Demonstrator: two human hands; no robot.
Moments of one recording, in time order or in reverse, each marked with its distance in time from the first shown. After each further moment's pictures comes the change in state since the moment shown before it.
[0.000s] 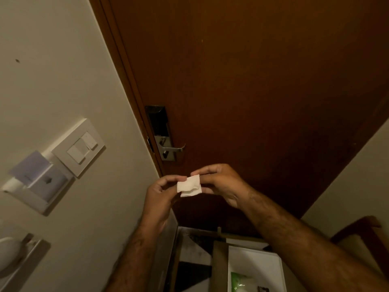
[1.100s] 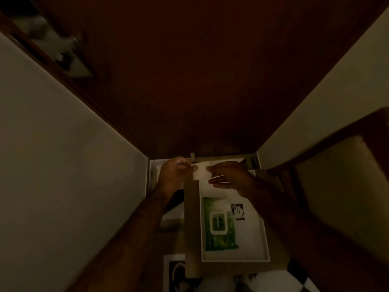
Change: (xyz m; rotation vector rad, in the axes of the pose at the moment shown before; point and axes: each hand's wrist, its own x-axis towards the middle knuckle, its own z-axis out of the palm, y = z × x) left_hand 0.020 -0.324 0.096 0.523 -0.297 -0.453; right_hand 0.031 0.331 -0.150 0.200 0.295 0.541
